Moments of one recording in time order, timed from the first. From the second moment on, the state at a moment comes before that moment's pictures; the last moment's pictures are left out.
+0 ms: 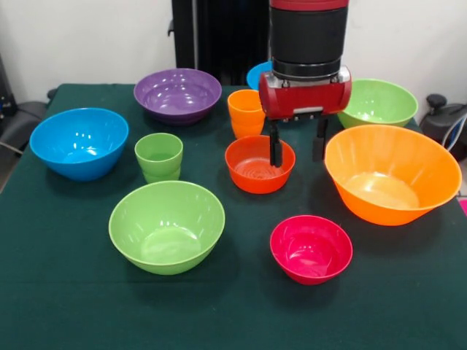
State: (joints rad) arm -0.30 -0.65 0.22 1.58 -0.18 0.48 1.59
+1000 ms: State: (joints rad) arm -0.30 -0.50 0.15 1.54 -0.18 0.45 1.59
